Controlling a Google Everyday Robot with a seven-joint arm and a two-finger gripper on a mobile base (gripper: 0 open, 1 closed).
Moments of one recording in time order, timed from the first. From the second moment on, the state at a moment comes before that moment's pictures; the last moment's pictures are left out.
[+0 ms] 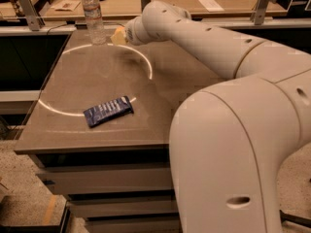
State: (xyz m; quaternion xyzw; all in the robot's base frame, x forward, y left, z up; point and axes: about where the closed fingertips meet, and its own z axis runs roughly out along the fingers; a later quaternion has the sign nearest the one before) arm 0.852 0.096 0.875 -0.29 0.81 0.16 0.49
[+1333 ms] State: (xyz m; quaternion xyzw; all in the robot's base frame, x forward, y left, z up) arm 0.901 0.132 0.862 -0.29 0.79 0.22 0.49
